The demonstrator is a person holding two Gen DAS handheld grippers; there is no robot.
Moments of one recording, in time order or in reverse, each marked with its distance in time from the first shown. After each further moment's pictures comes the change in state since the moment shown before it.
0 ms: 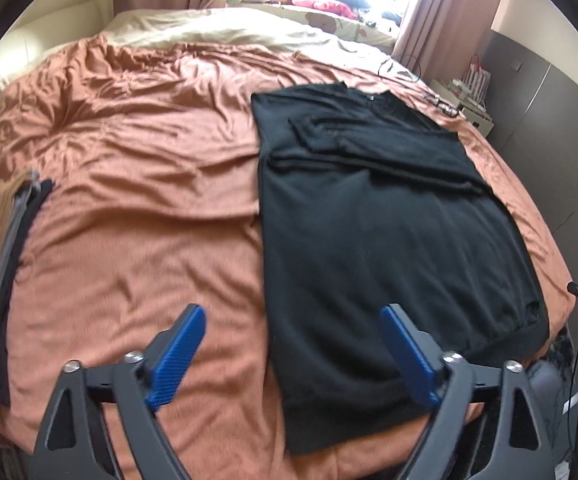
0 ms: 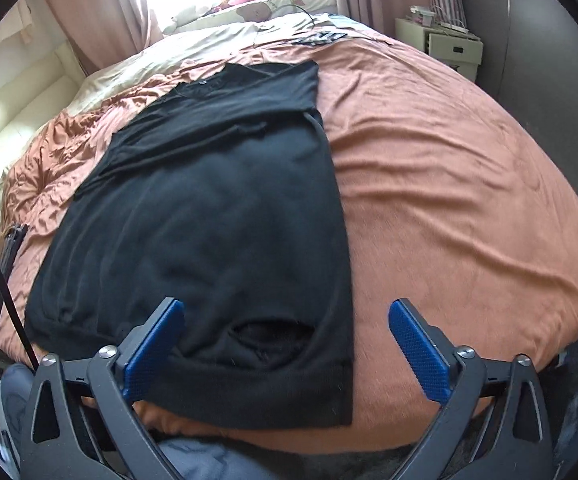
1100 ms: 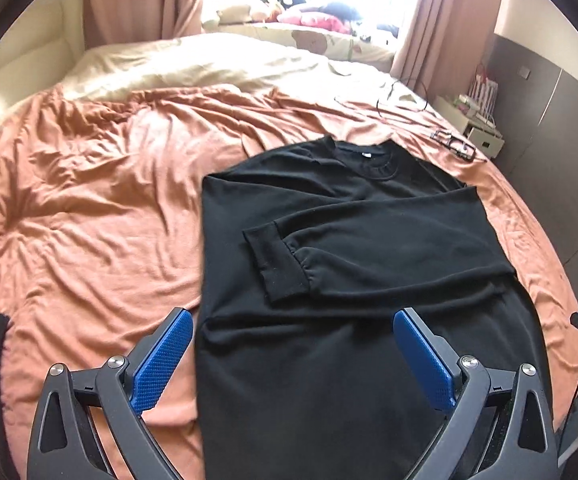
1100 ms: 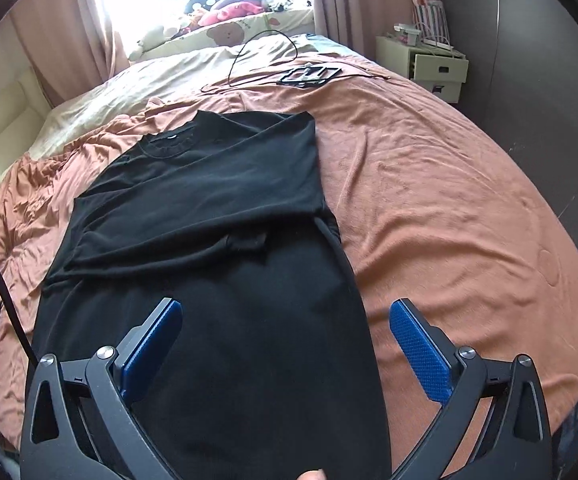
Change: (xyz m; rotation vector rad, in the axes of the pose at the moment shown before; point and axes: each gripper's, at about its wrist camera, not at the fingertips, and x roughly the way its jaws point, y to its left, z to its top) left arm 0.086 -0.065 0.189 0.045 -0.082 0.038; right arm 0.073 0.052 0.132 0.046 -0.077 -0.112
